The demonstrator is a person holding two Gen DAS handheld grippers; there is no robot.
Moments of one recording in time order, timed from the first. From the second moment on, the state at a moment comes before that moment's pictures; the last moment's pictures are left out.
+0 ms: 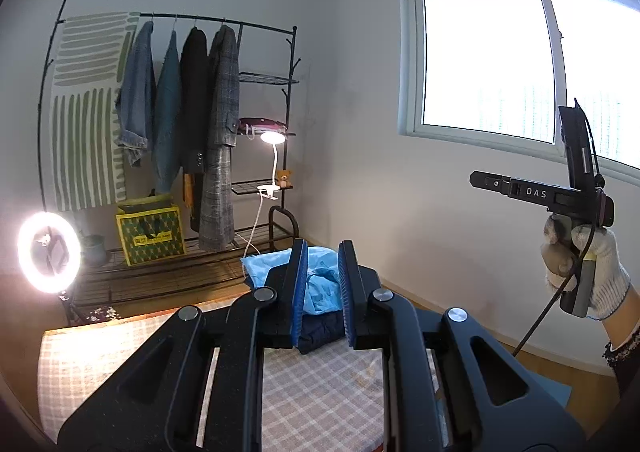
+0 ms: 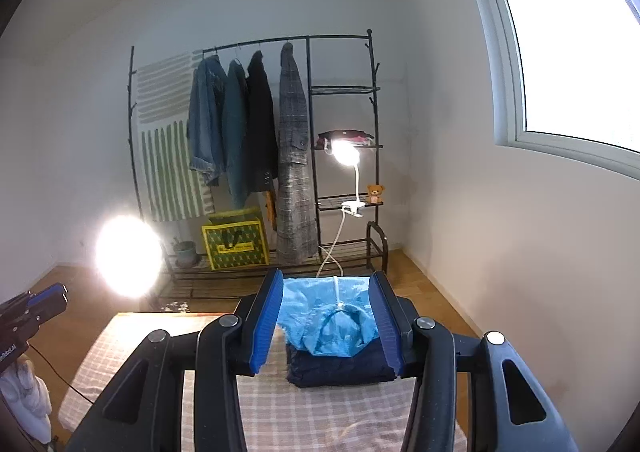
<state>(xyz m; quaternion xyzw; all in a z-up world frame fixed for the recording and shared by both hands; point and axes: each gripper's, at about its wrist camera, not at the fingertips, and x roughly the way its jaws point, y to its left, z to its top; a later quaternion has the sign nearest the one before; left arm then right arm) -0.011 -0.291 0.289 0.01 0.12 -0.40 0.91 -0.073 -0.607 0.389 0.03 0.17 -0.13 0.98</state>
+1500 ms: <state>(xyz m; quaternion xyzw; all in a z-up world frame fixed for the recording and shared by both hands) 0.020 -0.242 0.113 -0.01 0.22 -0.29 0.93 -0.018 -0.498 0.179 0.00 0.21 -0.14 0.97</state>
